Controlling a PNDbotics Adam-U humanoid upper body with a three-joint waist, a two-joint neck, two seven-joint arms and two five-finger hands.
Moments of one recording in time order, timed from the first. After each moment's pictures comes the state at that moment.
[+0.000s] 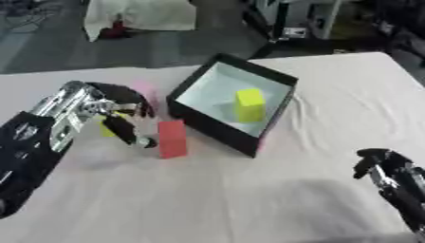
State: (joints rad) left arm -0.78 0.48 -0.46 -1.21 -0.95 -0.16 -0.75; right arm 0.16 -0.15 -0.09 -1.81 0.05 -0.14 0.22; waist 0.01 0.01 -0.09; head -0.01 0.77
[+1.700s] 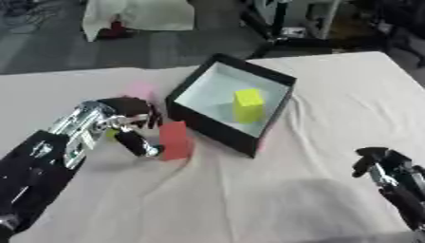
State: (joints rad) left arm -0.72 0.42 -0.49 -1.19 -0.92 -0.14 -0.59; right arm 0.15 -0.15 -0.09 -1.81 0.05 -0.14 0.22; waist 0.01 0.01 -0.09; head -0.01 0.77
